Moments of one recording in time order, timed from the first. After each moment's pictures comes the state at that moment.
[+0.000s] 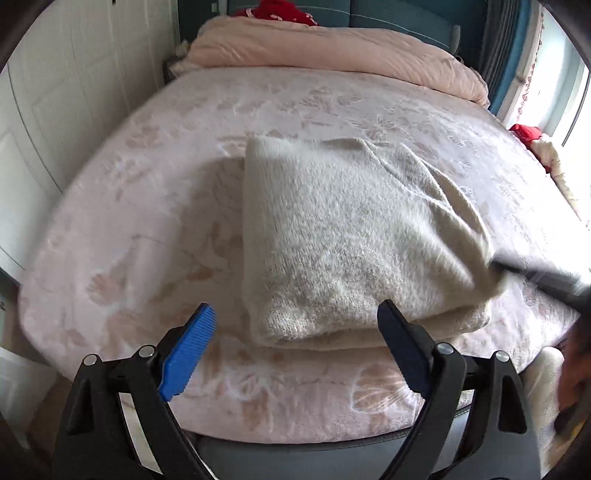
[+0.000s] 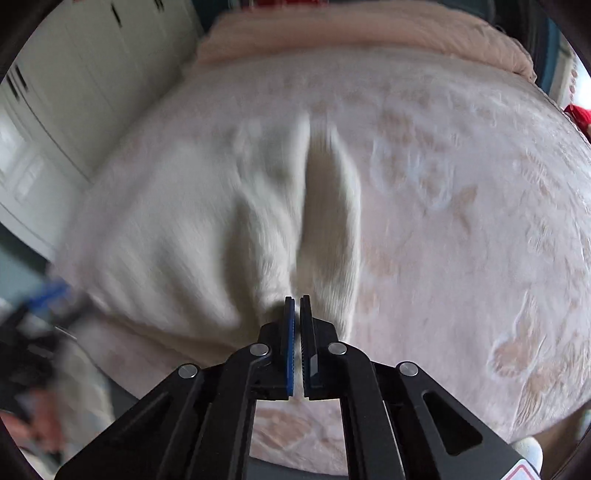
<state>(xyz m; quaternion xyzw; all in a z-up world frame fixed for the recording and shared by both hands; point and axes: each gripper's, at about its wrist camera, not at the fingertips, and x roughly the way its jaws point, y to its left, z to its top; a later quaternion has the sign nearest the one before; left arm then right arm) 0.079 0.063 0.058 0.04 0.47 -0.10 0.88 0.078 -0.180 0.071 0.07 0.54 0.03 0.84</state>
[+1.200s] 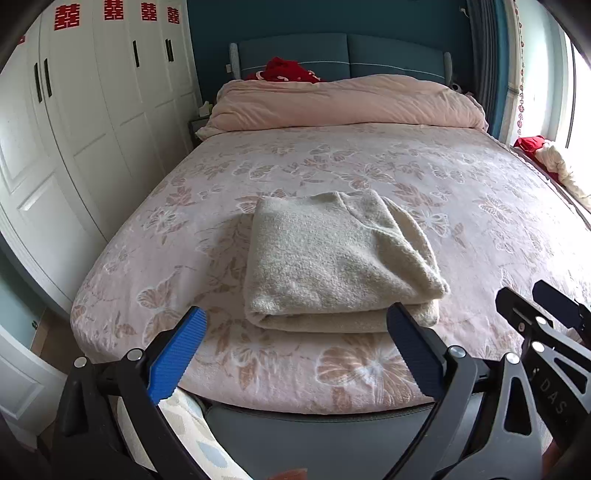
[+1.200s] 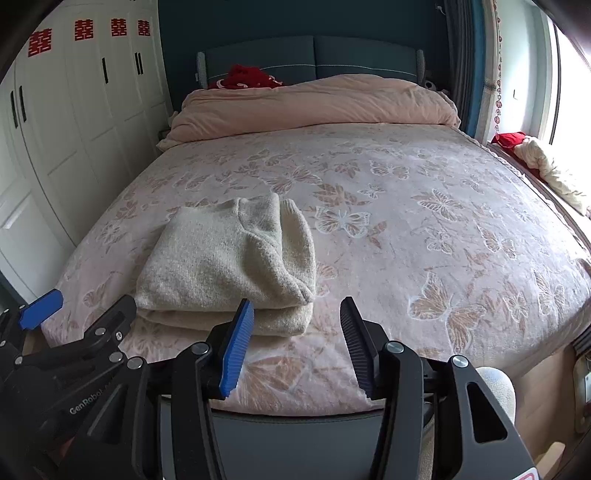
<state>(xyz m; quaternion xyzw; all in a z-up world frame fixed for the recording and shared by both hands) -0.023 0.025 0.125 0.08 0.37 -0.05 0.92 -0.055 -0.150 0.171 0.08 0.38 -0.09 0.92</state>
